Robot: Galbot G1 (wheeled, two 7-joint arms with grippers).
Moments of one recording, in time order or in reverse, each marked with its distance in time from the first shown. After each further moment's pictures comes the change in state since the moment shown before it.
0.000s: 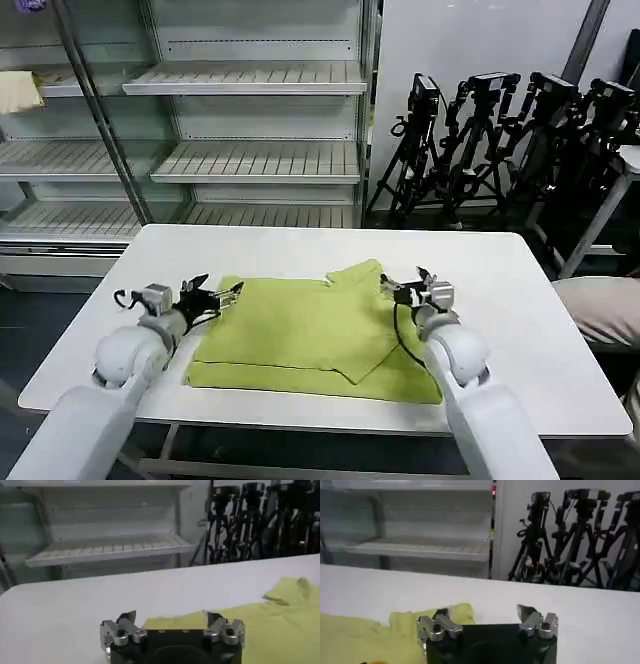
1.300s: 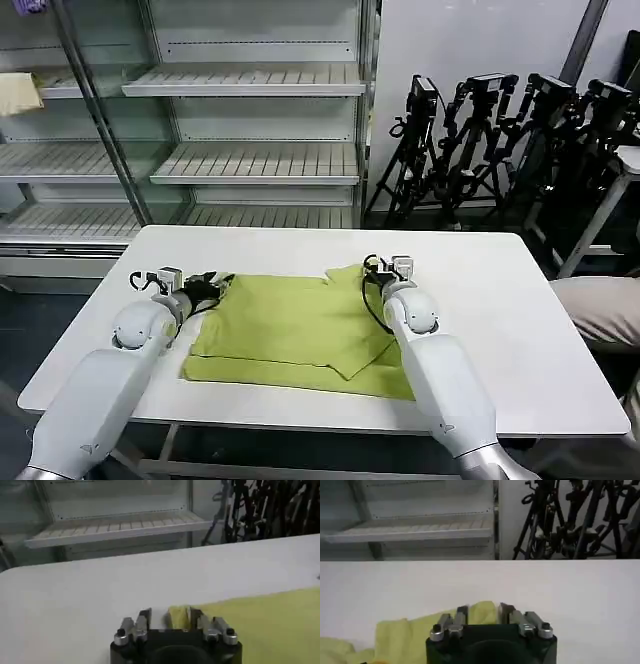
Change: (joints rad) left arm -0.165 -0.020 0.103 0.271 0.038 0.013 0.072; right arm 0.221 0.146 -0.025 -0.380 0.034 0.001 0.007
